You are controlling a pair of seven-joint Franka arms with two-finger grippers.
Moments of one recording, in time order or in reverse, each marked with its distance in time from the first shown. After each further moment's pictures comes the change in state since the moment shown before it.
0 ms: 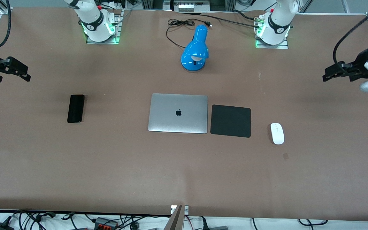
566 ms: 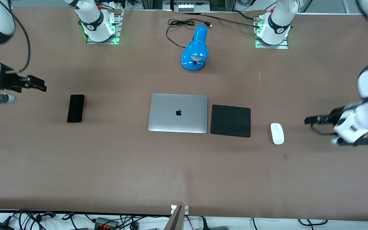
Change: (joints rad) left arm 0.001 0.436 0.008 0.081 0.029 0.311 0.009; right arm -0.003 0.144 -0.002 -0.066 0.000 0.080 0.000
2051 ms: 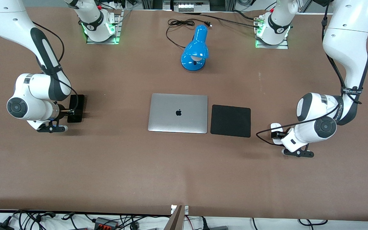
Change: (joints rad) left arm -0.109 0.158 -0.003 -0.175 0.209 0.394 -0.078; right arm -0.035 0.387 -0.008 -0.206 -0.077 0.447 0.051
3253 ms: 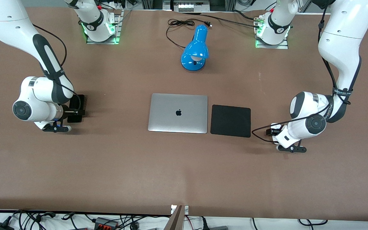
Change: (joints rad) left arm 0.002 0.013 -0.003 -0.096 0.000 0.104 -0.045; right arm -0.006 0.042 0.004 -0.012 0.041 0.015 0.004
